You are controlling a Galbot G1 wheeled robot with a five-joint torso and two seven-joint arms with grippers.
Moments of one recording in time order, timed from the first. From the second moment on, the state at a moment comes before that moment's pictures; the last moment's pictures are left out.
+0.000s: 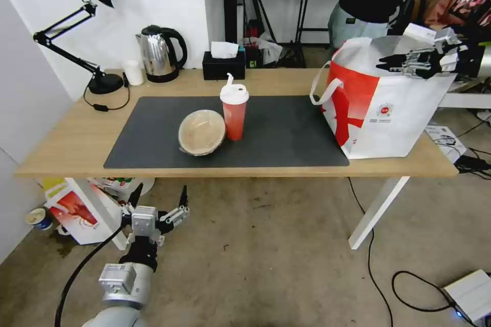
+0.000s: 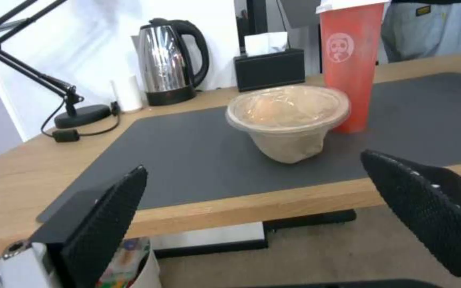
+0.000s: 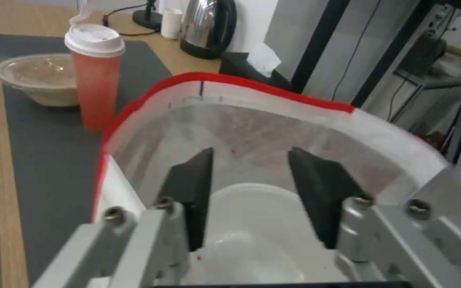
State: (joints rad) left arm 1.80 -1.50 -0.55 -2.30 0.00 0.00 0.00; right arm 0.16 0.50 -0.37 0.99 0.80 -0.04 -1.17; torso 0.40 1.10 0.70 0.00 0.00
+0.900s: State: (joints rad) left arm 1.80 -1.50 -0.55 -2.30 0.00 0.00 0.00; right arm -0.06 0.49 -0.13 1.24 1.00 0.00 -0.79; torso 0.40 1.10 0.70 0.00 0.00
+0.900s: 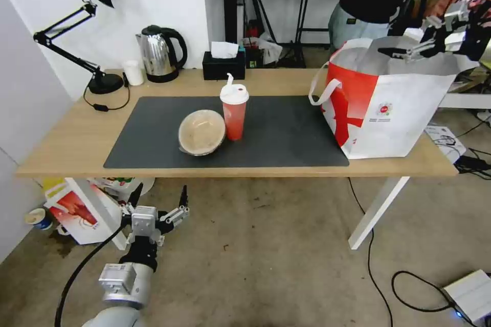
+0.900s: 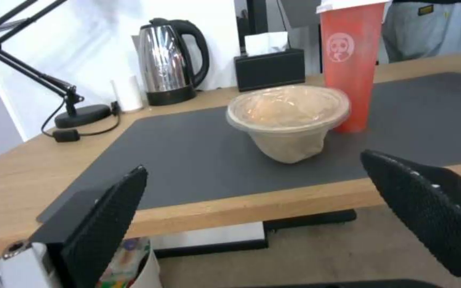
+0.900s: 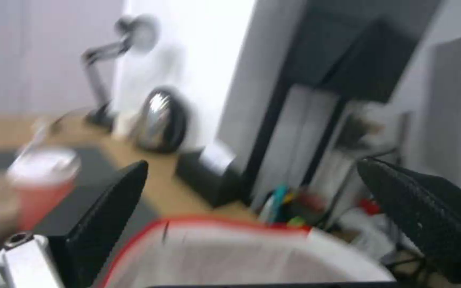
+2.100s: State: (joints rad) left arm 1.80 -1.50 -0.55 -2.30 0.00 0.00 0.00; right arm -0.93 0.70 0.19 2.27 0.71 0.21 0.35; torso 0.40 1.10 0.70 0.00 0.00
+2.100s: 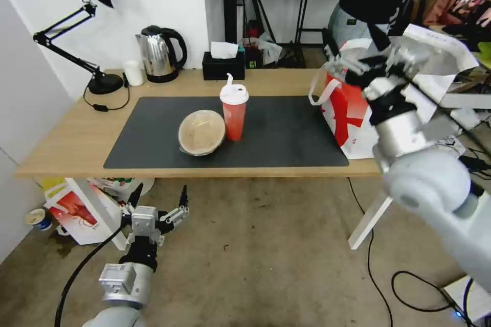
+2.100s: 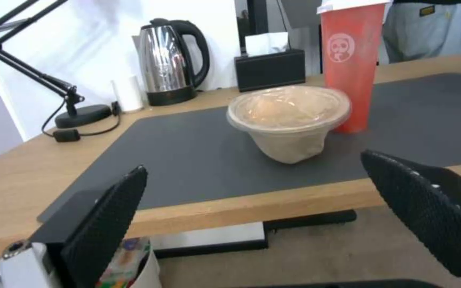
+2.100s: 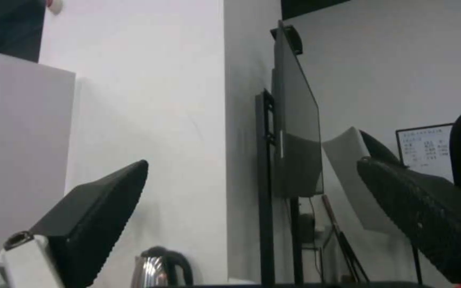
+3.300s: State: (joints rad) left arm 1.80 -1.50 -0.55 -2.30 0.00 0.00 0.00; right arm -1.61 0.95 0.18 2.28 -0.02 0.46 0.55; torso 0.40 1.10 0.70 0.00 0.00
